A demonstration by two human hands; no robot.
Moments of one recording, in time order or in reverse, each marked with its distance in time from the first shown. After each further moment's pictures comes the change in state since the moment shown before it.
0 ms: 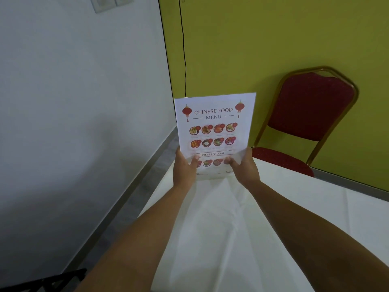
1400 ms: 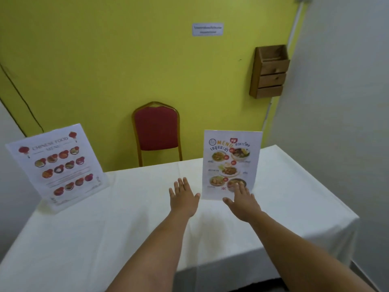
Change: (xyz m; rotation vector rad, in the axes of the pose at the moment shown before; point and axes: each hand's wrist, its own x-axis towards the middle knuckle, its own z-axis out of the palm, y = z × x) left_hand -0.399 0.088 0.199 0.986 -0.664 0.591; right_hand -0.371 0.205 -0.331 -0.634 0.230 0.347
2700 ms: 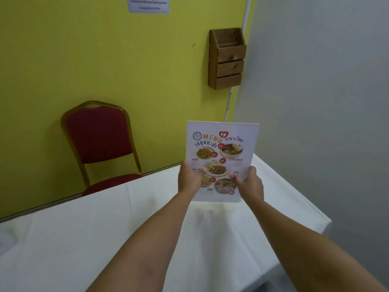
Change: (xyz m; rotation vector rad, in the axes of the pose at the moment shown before) left_hand 0.158 0.174 -0.011 -0.912 0.080 0.140; right_hand 0.120 0.098 -0.084 0.627 0.500 0.365
